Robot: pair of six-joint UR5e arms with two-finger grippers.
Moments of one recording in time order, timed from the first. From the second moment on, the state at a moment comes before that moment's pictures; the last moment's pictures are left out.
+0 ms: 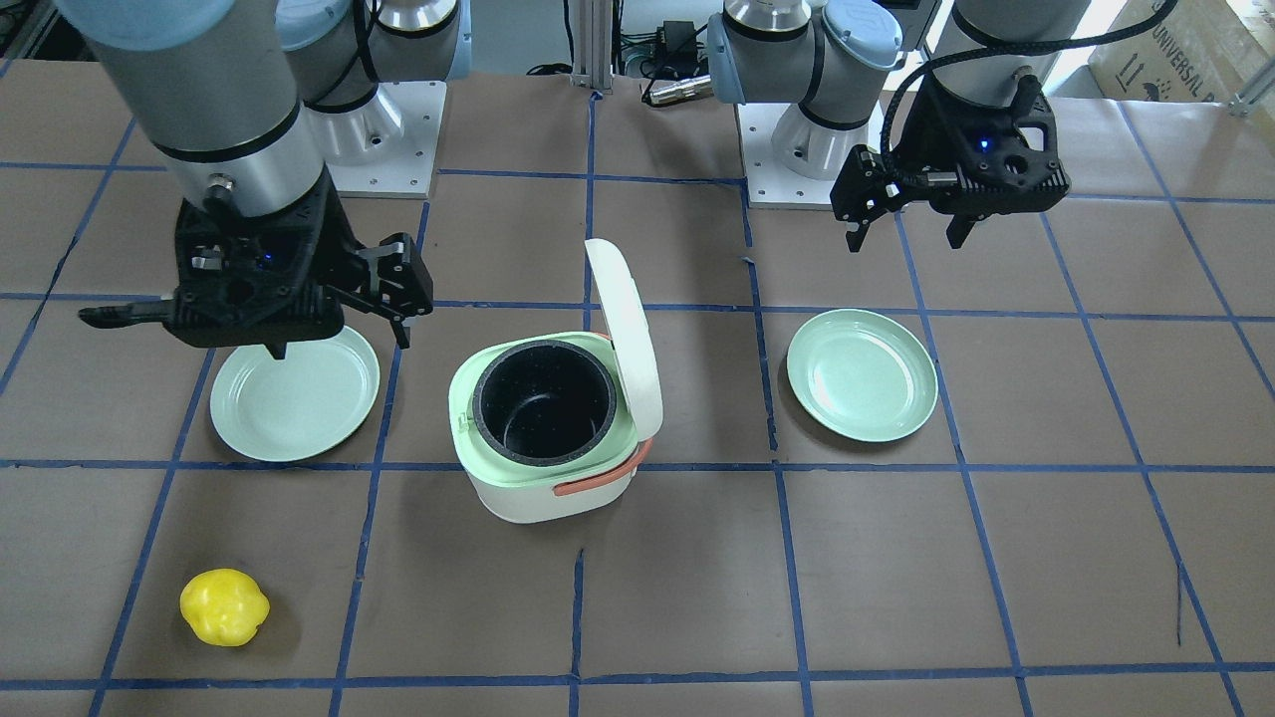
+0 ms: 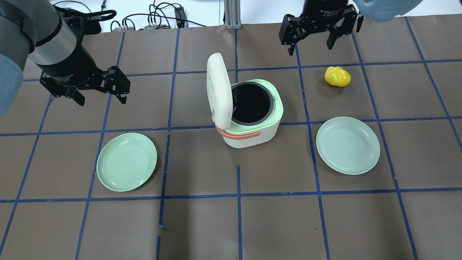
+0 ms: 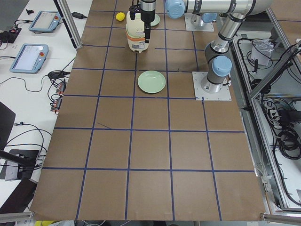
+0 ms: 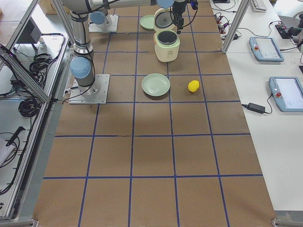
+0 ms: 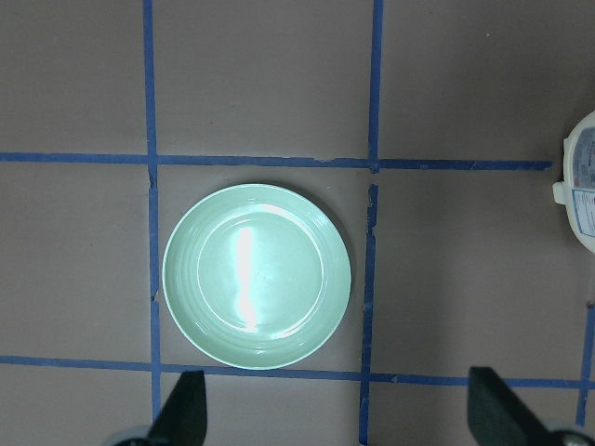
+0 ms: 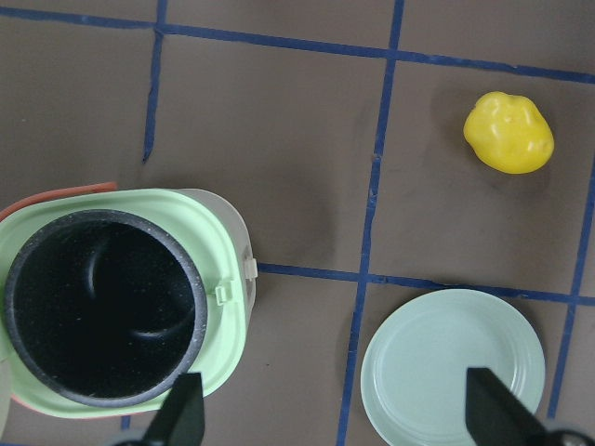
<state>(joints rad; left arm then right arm) -1.51 -1.48 -1.67 -1.53 1.62 0.03 1.65 -1.35 1.32 -1.59 -1.58 -0.02</state>
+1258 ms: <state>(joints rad) -1.51 -1.48 -1.67 -1.53 1.62 0.03 1.52 -1.43 1.35 -1.54 -1.58 -0.05</state>
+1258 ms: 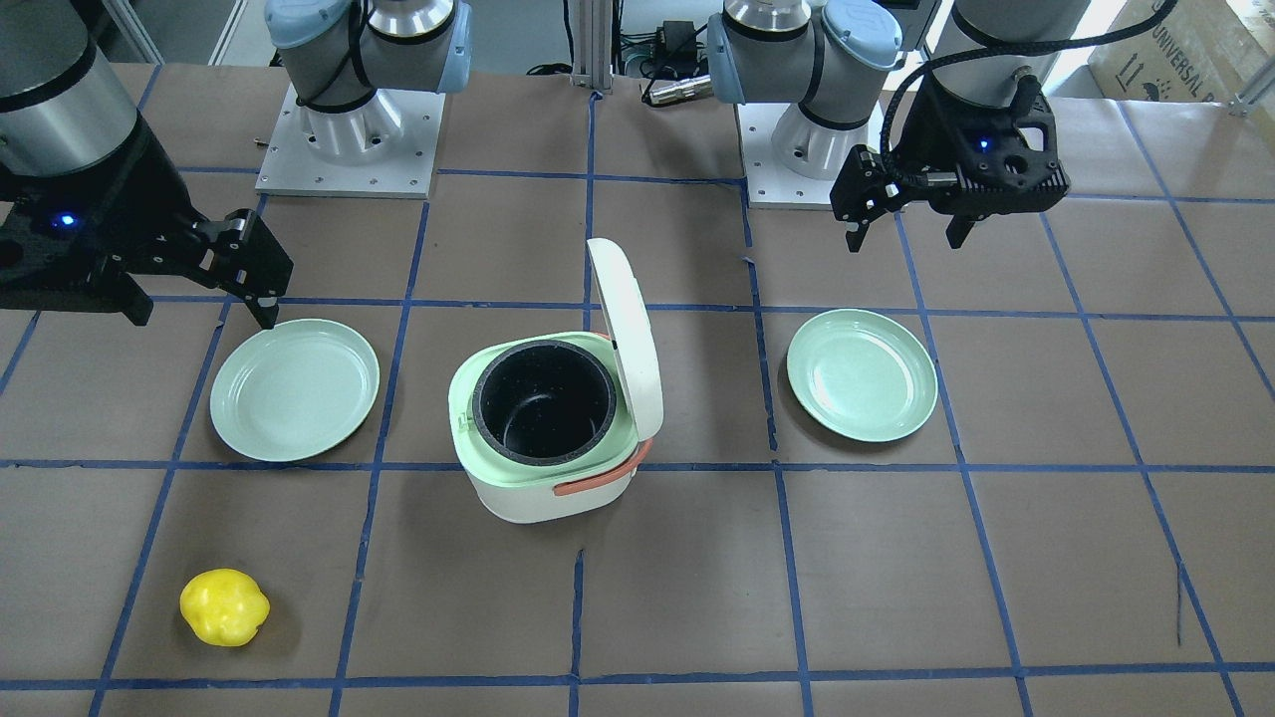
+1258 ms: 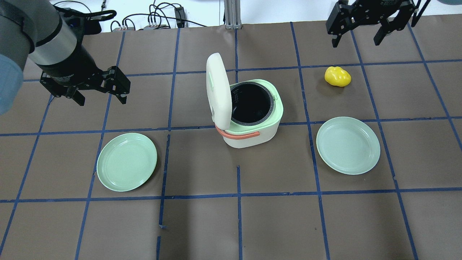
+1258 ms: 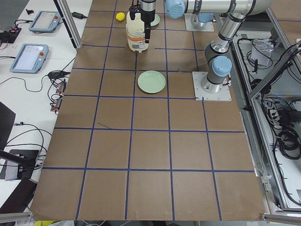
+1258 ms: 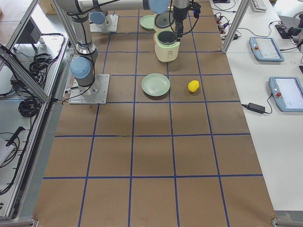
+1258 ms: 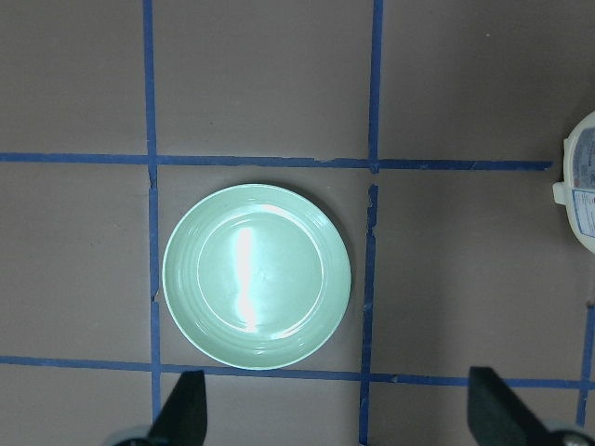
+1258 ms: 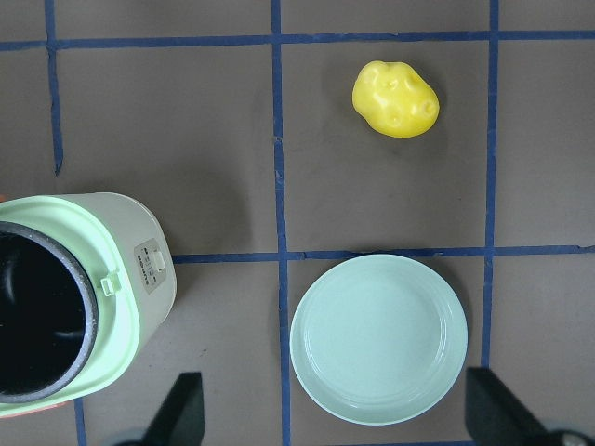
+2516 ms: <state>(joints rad) -1.51 -1.48 -1.67 -1.53 1.62 0.03 1.52 -1.47 1.41 -1.53 -1.59 -0.07</state>
